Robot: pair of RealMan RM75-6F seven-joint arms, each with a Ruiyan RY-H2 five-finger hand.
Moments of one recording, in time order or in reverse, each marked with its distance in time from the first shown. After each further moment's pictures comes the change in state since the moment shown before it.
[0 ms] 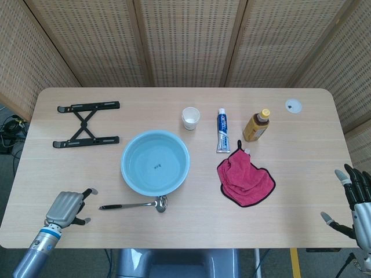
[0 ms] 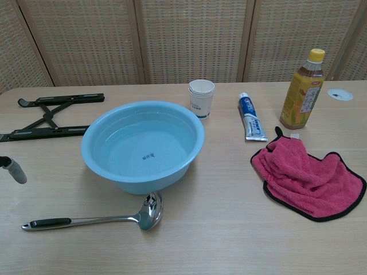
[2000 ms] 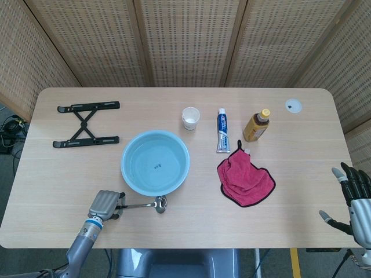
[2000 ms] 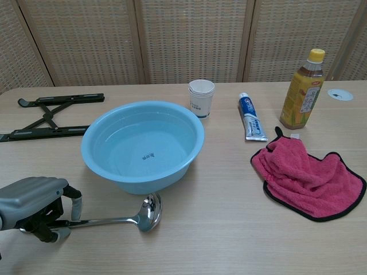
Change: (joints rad) left arm -0.164 -0.381 -0.002 0.235 -0.277 -0.036 0.222; right arm 0.023 0.000 0.001 0.003 0.033 -0.050 0.012
